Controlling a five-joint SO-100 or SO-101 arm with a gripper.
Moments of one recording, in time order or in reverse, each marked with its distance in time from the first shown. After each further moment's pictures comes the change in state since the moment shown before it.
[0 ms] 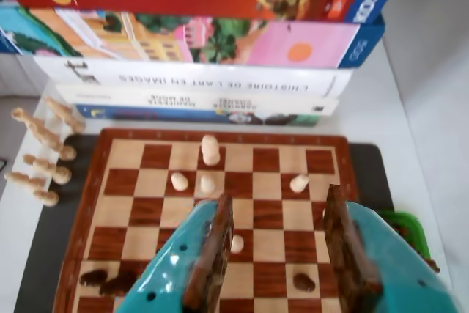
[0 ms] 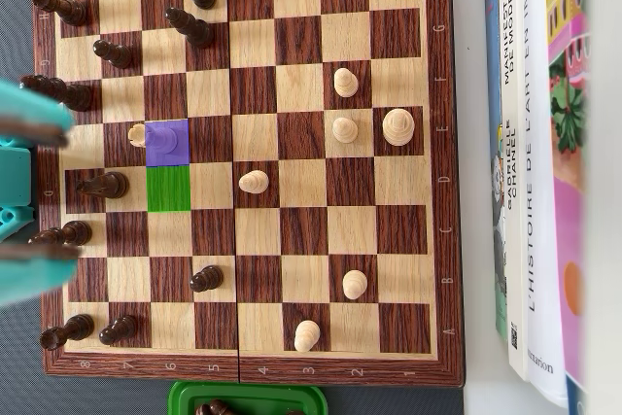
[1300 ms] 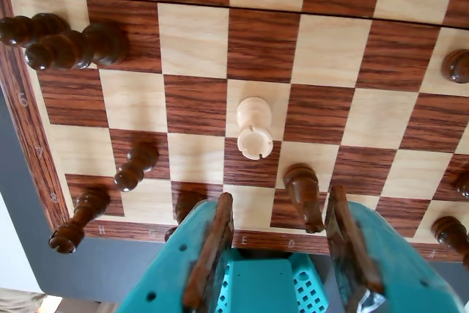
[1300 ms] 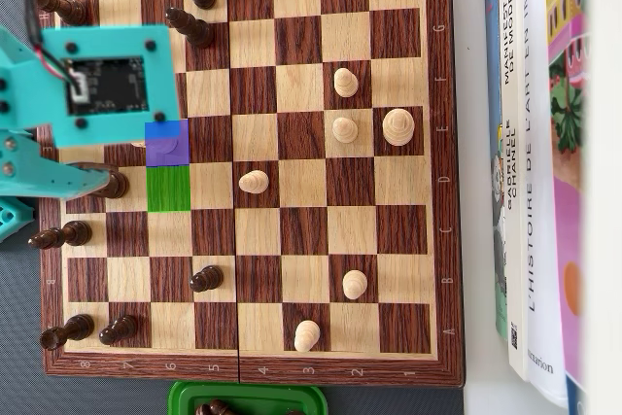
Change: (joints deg) arm -11.3 -6.8 22.2 17.3 8.9
